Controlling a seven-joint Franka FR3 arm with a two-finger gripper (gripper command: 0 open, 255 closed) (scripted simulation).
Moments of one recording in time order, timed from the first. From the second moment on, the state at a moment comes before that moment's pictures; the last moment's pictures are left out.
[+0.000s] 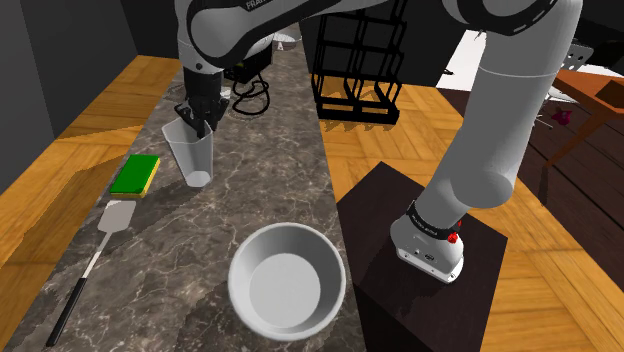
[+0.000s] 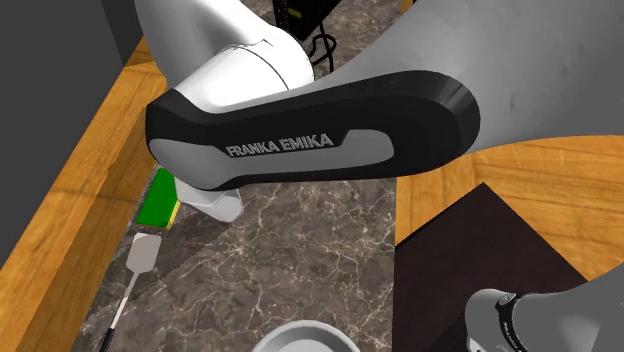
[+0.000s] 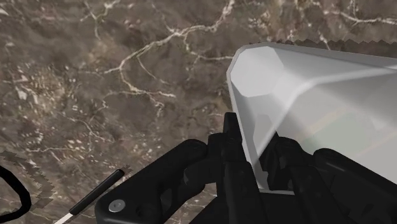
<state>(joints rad) 0.25 0.28 0.25 -1.86 0.06 2.21 0.38</state>
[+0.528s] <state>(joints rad) 0.25 0.25 0.25 -1.81 0.07 2.12 0.39</state>
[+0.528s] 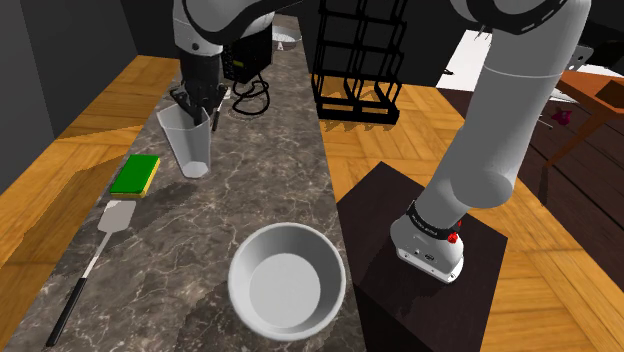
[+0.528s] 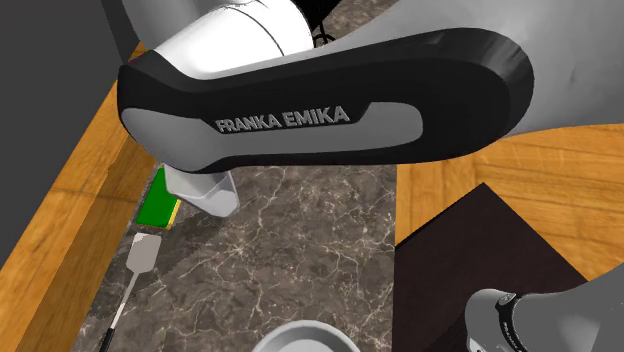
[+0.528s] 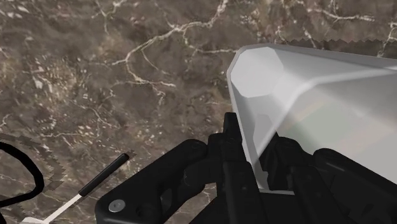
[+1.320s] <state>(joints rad) 0.25 0.21 0.25 -1.70 0.07 1.97 0.39</state>
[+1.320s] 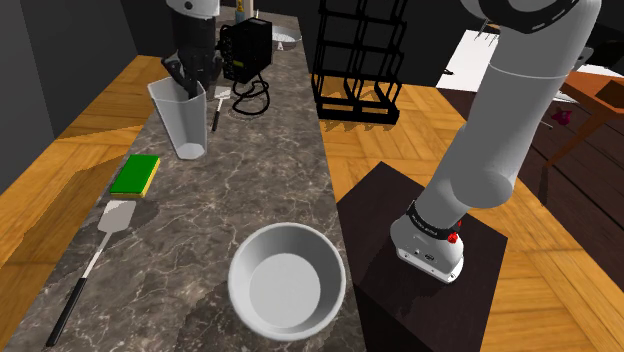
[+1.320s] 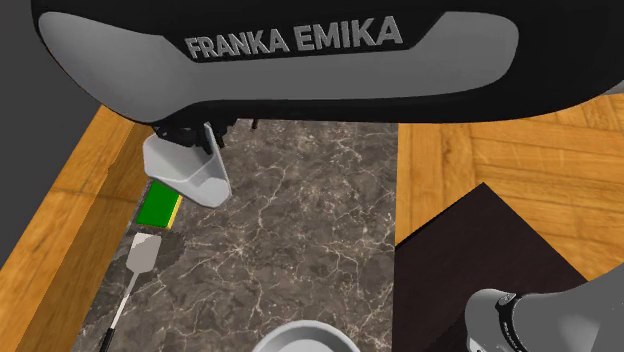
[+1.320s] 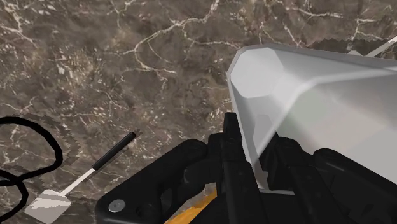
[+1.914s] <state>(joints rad) 0.25 0.19 0.25 -1.60 0.07 1.86 0.40</state>
